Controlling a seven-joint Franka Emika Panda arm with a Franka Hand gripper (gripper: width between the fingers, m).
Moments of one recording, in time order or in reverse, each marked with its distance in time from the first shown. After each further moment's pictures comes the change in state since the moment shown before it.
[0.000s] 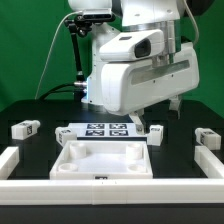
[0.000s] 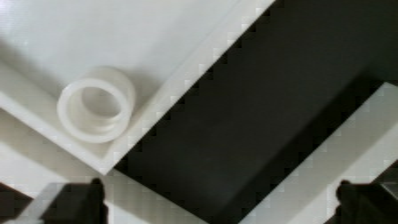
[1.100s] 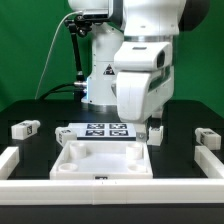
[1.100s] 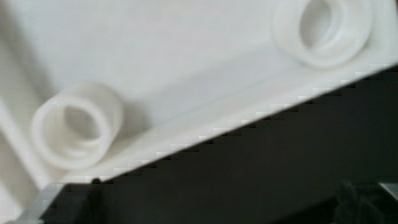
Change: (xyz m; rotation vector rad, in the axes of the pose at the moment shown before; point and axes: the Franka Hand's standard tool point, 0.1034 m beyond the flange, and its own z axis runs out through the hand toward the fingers) arm -0.035 -0.007 0.026 -0.054 -0.105 -0.442
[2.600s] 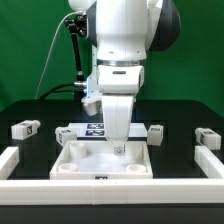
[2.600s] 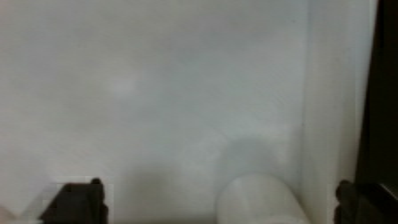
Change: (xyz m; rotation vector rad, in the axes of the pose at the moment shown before) arm -0.056 -0.017 0.033 0.019 -0.004 -0.296
